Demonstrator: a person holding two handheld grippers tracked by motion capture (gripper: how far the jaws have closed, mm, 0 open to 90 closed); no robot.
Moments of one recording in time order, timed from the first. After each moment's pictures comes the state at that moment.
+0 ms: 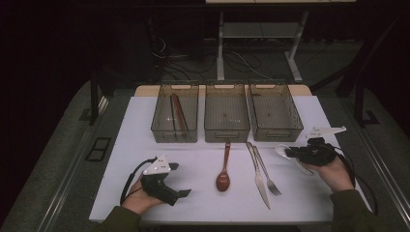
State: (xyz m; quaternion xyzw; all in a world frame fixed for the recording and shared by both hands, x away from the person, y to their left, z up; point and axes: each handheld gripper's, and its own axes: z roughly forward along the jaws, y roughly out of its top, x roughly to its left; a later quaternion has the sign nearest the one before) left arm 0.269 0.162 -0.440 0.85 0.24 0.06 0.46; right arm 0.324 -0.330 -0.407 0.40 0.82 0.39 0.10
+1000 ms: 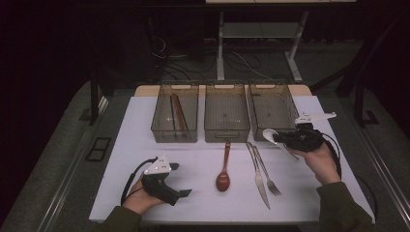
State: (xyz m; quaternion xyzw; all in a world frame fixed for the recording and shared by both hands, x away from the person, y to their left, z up) left arm 0.270 0.161 -0.440 0.85 0.24 0.06 0.46; right arm 0.349 -0.293 -0.378 0.40 0.80 0.43 0.11
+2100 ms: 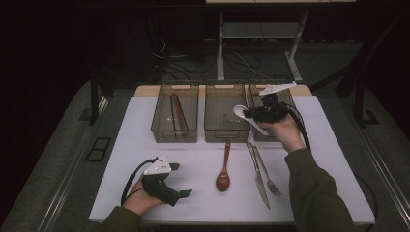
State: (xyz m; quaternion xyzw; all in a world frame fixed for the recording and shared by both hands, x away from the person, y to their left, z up) left arm 0.268 0.160 -0.439 0.85 0.24 0.06 0.47; right arm 0.421 -0.209 -0.342 0.37 0.82 0.43 0.12
